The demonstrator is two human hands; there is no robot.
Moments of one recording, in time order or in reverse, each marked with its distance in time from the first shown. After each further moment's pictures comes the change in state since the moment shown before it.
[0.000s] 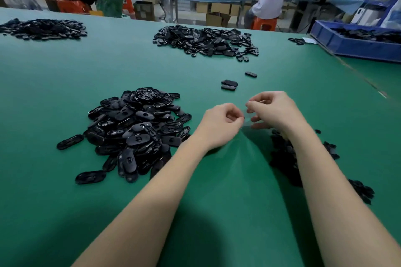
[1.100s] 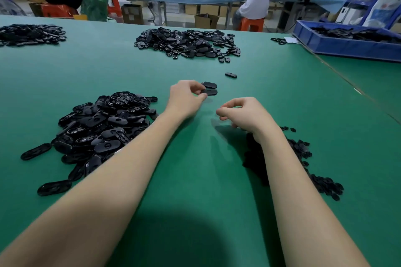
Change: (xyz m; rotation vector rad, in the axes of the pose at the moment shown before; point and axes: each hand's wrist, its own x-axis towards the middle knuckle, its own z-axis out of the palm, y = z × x) left_hand 0.072 -0.008 -0.018 0.194 0.276 -0.015; right_hand 0.002 0.007 -0.002 -0.095 -0.124 0.025
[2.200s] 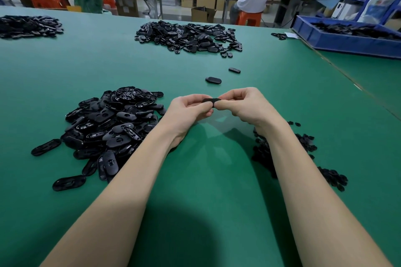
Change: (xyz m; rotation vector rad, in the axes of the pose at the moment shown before) left_hand -0.061 -0.007 -0.023 -0.927 -0.267 -0.309; right_hand -0.008 -0.016 0.009 0.131 -0.034 -0.108
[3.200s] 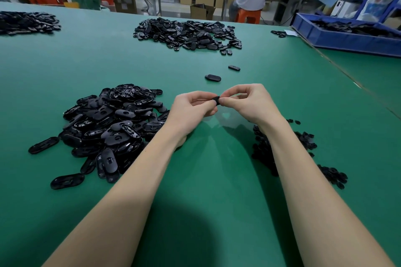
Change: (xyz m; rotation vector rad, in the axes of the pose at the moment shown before) left_hand -0.002 -0.002 0.010 0.181 0.059 0.095; right_hand -0.003 0.003 -0.006 -0.083 0.113 -0.054
